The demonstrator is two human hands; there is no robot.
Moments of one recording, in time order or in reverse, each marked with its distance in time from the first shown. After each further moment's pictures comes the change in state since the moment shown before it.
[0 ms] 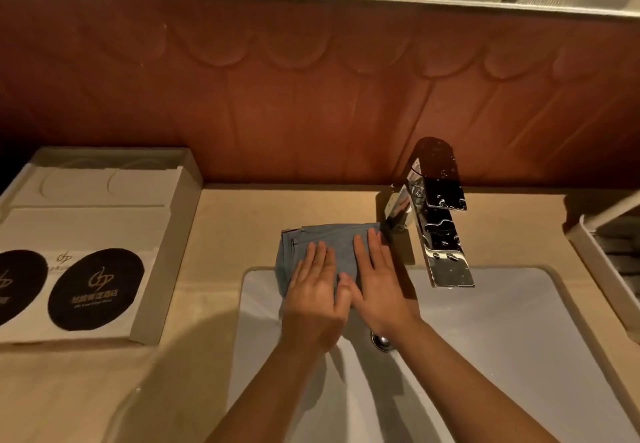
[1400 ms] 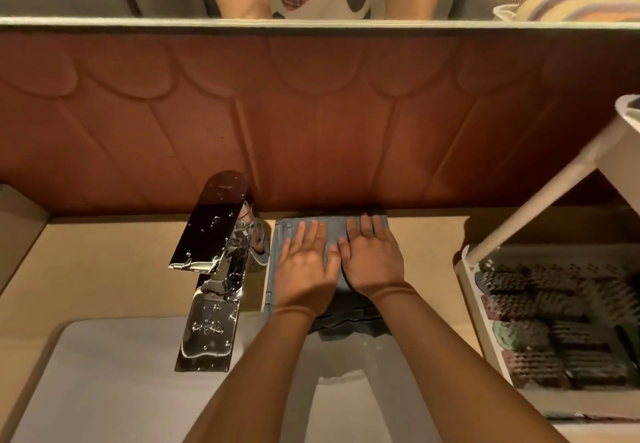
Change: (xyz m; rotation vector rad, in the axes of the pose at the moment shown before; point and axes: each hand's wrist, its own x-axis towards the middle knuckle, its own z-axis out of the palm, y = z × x) left_hand 0.133 0.181 0.115 0.054 0.038 -0.025; right_hand 0.057 0.186 -0.139 -0.272 0.033 0.120
